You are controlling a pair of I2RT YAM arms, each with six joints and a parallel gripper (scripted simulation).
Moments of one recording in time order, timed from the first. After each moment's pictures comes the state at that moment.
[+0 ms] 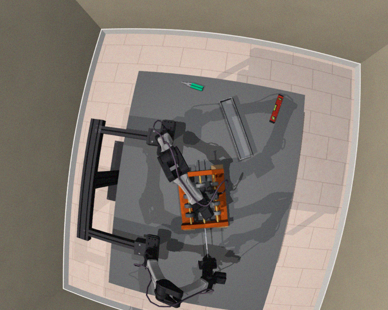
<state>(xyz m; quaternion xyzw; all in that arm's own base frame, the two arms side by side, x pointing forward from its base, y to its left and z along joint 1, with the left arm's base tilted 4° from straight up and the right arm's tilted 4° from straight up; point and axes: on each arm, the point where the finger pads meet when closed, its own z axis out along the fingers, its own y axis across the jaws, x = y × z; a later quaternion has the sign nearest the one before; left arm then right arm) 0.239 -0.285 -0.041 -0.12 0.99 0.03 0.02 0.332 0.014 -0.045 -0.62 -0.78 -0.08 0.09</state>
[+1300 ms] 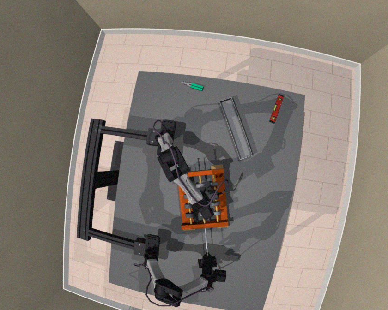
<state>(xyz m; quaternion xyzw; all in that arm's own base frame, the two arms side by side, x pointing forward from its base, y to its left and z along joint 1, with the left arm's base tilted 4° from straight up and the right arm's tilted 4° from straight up) 0.239 -0.285 -0.040 -0.12 0.99 0.03 0.02 0.330 0.025 -0.044 -0.62 -0.78 -0.08 0.09</state>
